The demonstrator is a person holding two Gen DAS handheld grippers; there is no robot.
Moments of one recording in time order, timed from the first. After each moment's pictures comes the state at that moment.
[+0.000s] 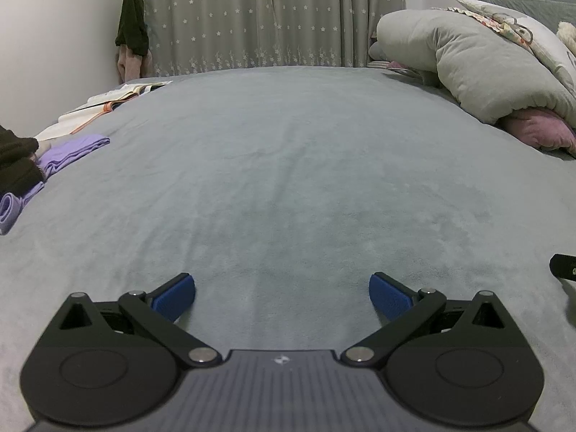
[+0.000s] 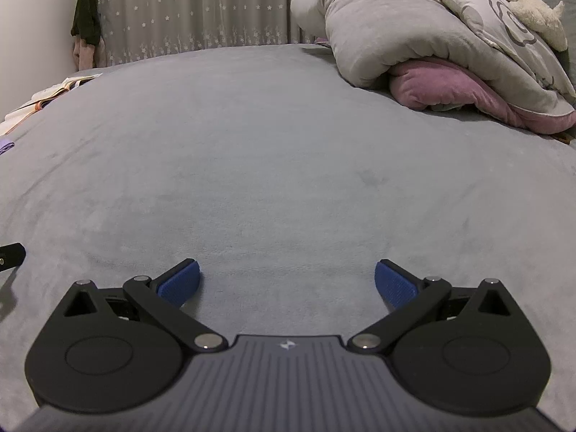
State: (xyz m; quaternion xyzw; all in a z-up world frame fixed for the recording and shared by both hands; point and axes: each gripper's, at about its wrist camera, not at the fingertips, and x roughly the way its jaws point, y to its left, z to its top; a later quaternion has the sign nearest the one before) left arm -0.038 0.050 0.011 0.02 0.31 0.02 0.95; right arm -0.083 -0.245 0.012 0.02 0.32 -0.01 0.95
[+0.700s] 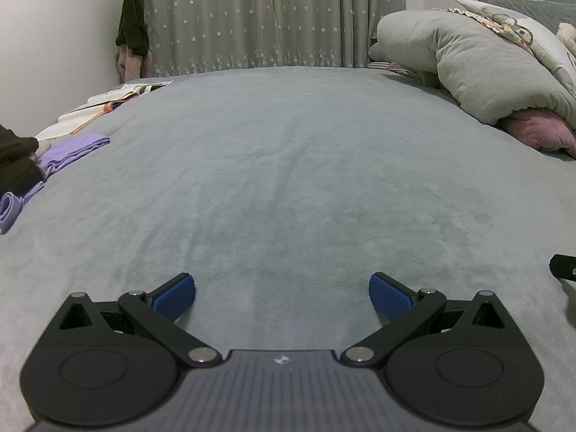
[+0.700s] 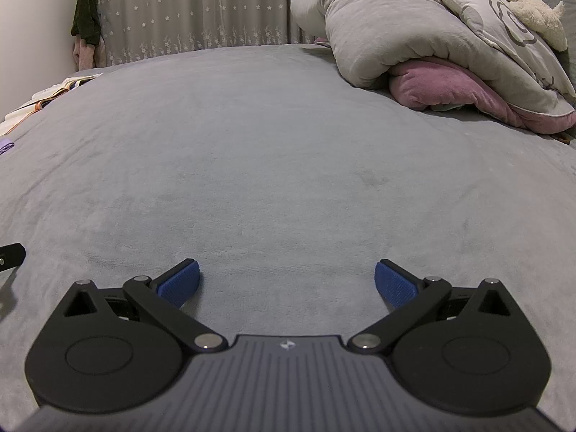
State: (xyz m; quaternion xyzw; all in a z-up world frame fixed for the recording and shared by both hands) left arm -0.043 0.051 0.011 0.02 0.31 0.02 0.95; right arm -0.082 -0.248 0.012 0.02 0.32 -0.01 0.95
